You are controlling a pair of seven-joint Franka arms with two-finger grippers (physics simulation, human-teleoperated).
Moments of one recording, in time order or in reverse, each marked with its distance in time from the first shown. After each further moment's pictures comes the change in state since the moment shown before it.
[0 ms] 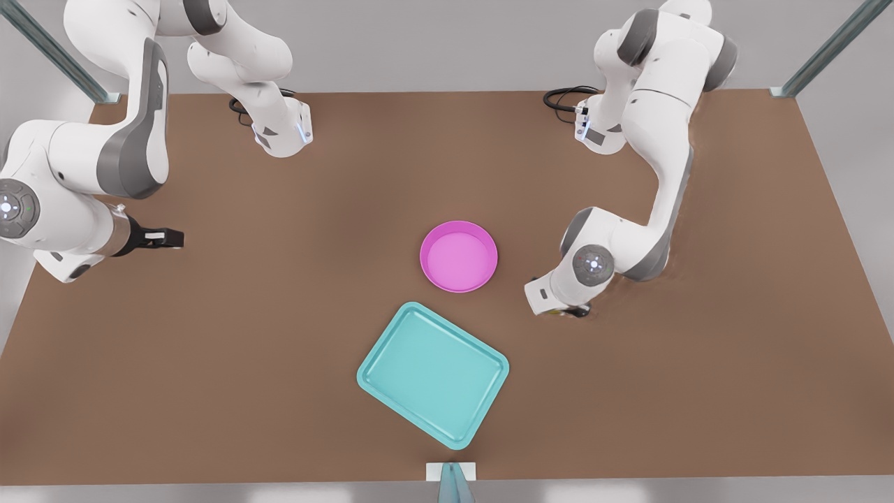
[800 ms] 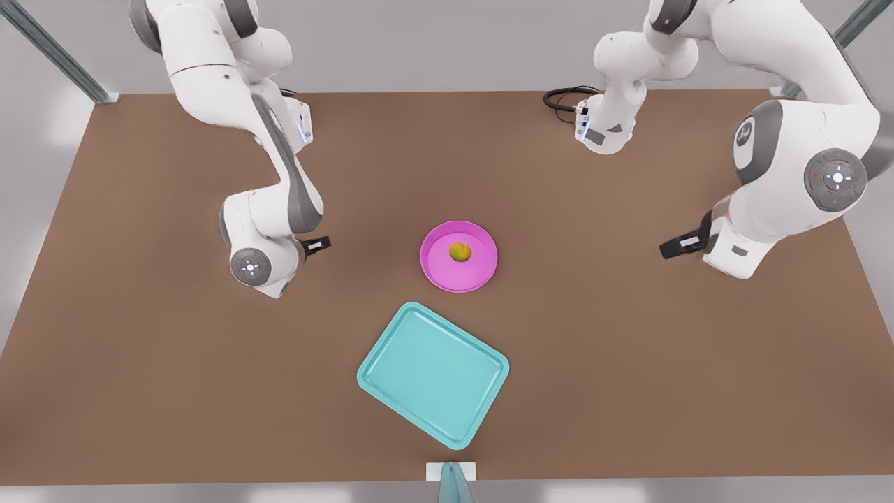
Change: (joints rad) left arm 0.286 -0.314 0.123 0.230 -0.051 -0.635 -0.393; right arm 0.346 0.083 0.013 -0.534 0.289 0.423 0.017
